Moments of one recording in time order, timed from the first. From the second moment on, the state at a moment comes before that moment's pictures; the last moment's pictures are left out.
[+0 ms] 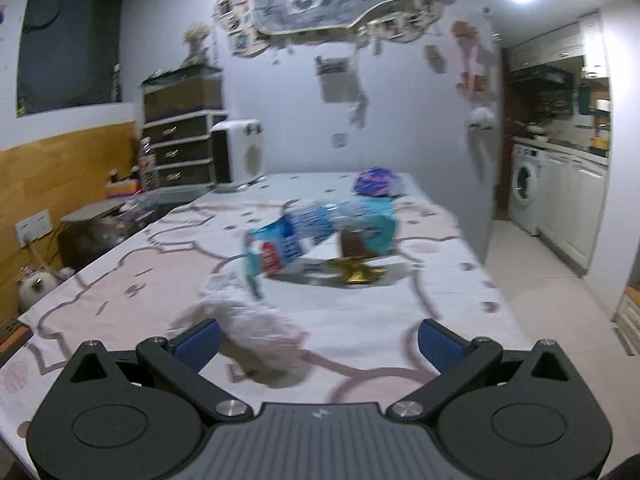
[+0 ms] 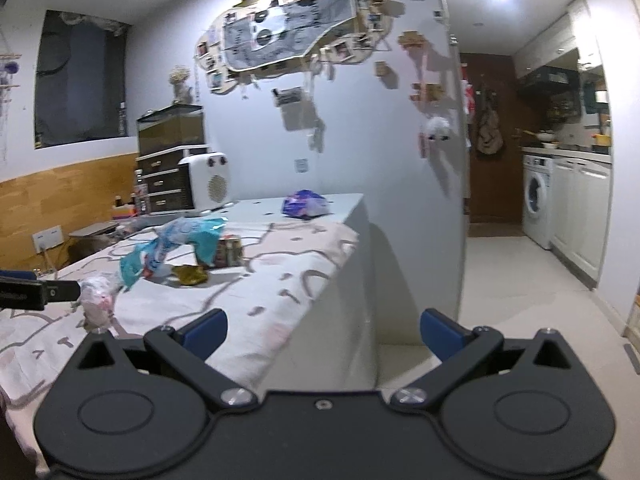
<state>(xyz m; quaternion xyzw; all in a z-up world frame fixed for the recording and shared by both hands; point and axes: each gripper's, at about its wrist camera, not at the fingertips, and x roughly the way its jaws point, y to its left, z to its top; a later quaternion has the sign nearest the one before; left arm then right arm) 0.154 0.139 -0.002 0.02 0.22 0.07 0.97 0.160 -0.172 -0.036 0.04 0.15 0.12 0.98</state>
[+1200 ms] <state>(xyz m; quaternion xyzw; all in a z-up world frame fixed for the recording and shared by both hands) 0.265 0.235 -0.063 -0.19 0.26 0.05 0.94 0.396 0.029 -0.047 -0.09 0.27 0.33 0.90</state>
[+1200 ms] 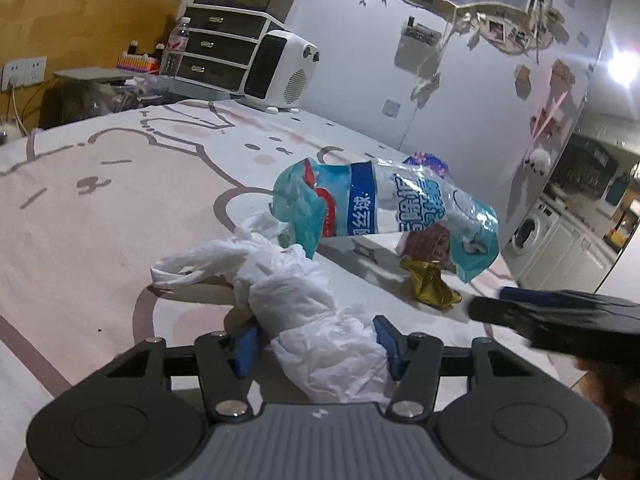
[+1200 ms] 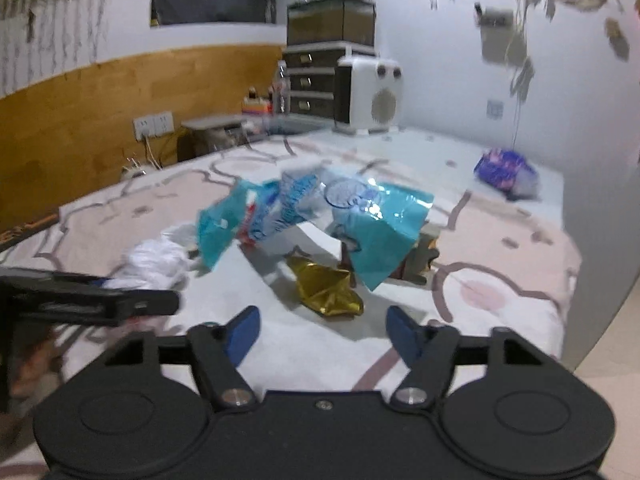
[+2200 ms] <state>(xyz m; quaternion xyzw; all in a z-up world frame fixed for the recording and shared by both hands) 0.266 0.238 -0.065 -0.20 0.26 0.02 0.94 0.409 0.056 -0.066 -0.10 0.26 0.40 0.87</state>
